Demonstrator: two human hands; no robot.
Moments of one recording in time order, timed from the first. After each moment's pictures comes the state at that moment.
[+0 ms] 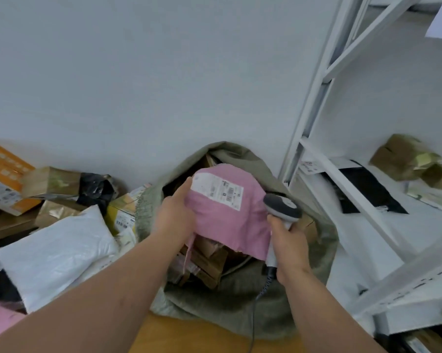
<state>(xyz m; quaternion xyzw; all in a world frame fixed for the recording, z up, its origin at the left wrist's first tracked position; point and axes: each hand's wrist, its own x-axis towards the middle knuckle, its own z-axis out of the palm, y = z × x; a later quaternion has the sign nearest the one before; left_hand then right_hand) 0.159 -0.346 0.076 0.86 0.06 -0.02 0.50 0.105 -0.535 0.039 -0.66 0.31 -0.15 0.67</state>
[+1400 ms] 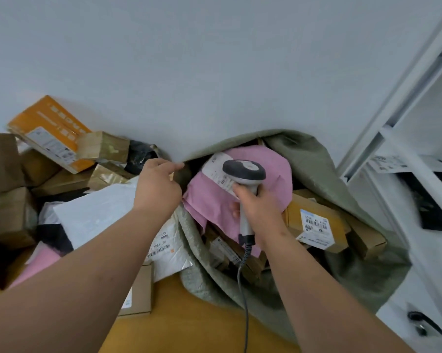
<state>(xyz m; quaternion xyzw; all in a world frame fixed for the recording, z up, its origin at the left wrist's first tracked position) 0.202 -0.234 0.049 0.91 0.11 0.14 0.38 0.186 -0.423 0.043 -0.75 0.12 0.07 0.65</state>
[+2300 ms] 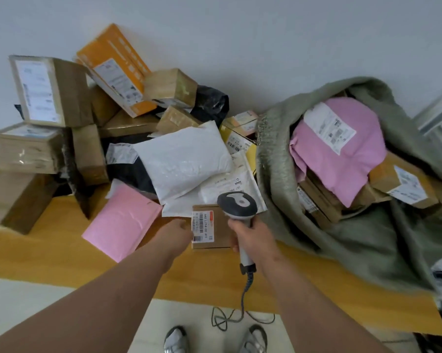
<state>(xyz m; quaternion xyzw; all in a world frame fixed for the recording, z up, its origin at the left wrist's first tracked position) 0.047 -0.075 -0.081 0.78 0.30 -0.25 0.48 0.057 -0.249 -0.069 -0.77 0.17 0.22 0.57</state>
